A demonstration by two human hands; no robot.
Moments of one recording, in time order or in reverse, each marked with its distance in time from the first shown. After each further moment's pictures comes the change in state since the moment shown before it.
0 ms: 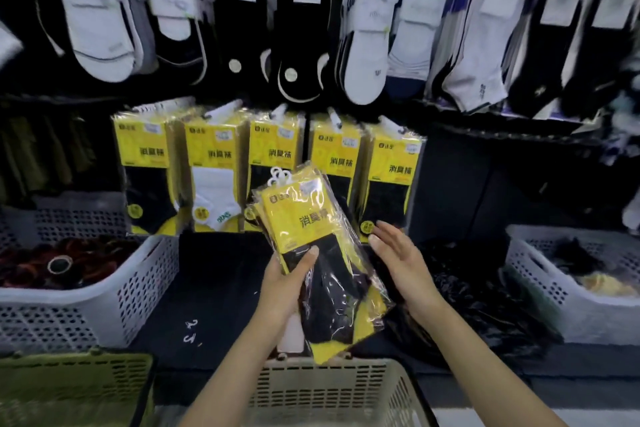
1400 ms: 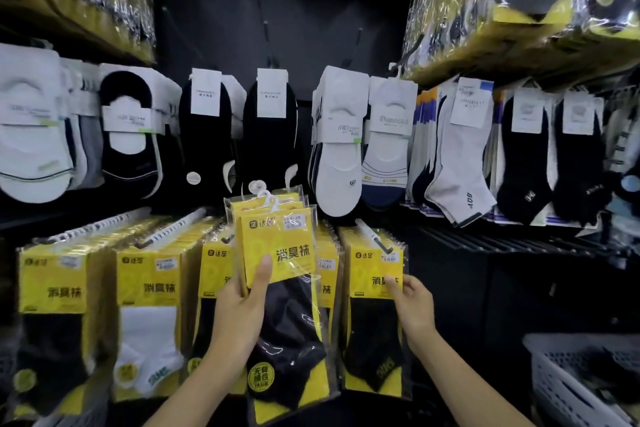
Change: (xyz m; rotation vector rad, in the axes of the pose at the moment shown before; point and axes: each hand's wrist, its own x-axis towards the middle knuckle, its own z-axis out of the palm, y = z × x) left_hand 0.138 0.103 0.043 0.257 0.122 0.416; right_hand 0.210 -0.004 -0.052 0.058 0.425 -0.099
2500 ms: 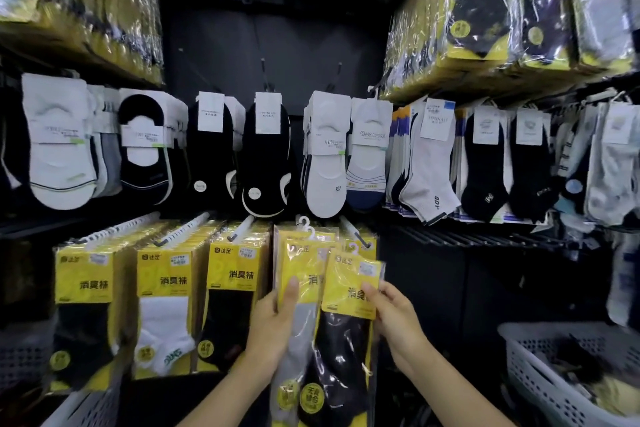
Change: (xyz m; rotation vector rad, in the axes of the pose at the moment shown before) left_hand -0.051 0.006 0.021 -0.014 -0.167 -0.075; right_hand -0.103 -0.062 -0.025 0.183 -0.270 0.154
